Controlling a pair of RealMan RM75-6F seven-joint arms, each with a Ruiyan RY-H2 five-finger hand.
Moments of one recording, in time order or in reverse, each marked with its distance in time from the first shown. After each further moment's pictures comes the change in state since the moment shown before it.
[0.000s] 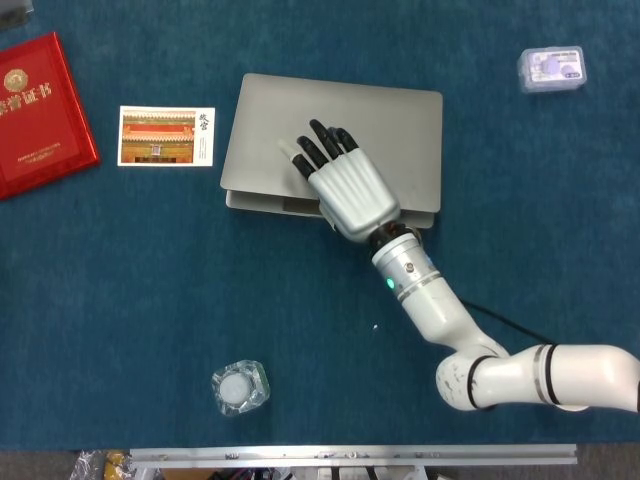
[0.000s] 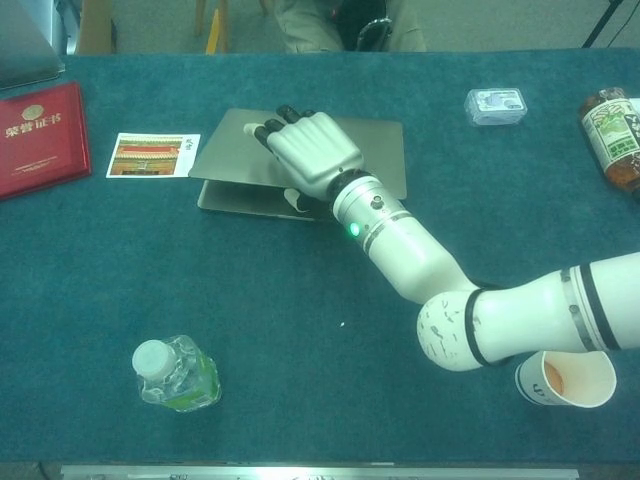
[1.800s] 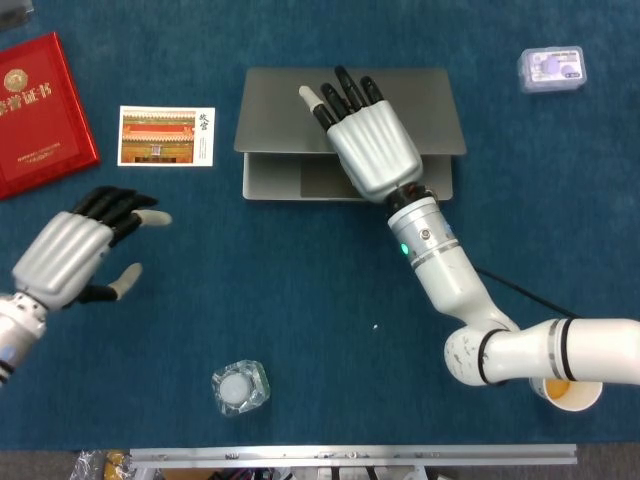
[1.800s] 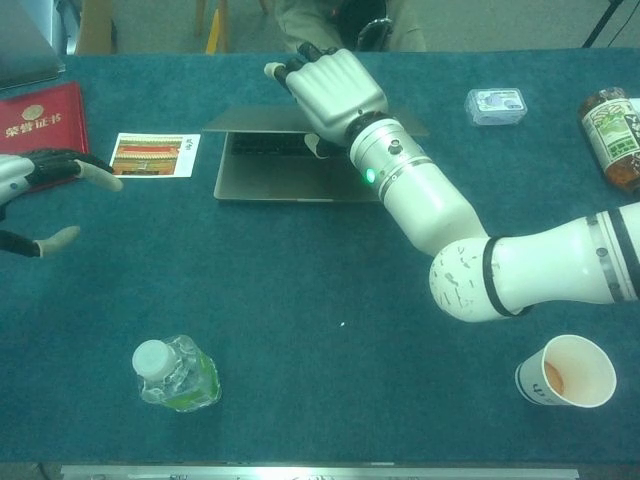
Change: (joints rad) left arm -0.325 -0.161 0.043 -0.050 0.179 -0.288 0.007; right arm 0.080 0.114 0.035 -0.081 0.117 0.084 -0.115
